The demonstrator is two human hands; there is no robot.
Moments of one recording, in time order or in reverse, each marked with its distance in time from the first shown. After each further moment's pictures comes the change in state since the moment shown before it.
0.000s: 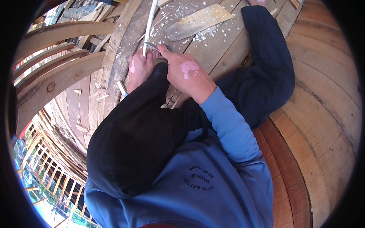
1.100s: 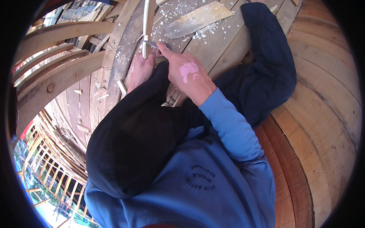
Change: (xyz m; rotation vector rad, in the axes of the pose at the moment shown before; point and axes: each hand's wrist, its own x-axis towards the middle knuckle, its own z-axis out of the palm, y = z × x) left_hand -0.011 0.000 0.003 -0.438 -0.229 -0.229; right_hand -0.009 -0.003 0.004 -0.055 0.048 -0.008
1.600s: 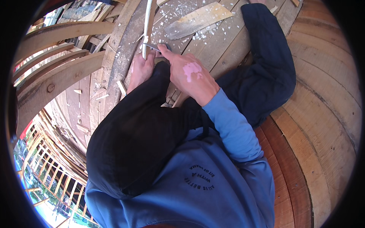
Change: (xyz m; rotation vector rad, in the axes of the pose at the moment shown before) left_hand -0.005 0.020 -0.005 0.115 0.021 0.044; right_hand 0.001 0.003 -0.009 0.041 -0.043 -0.007
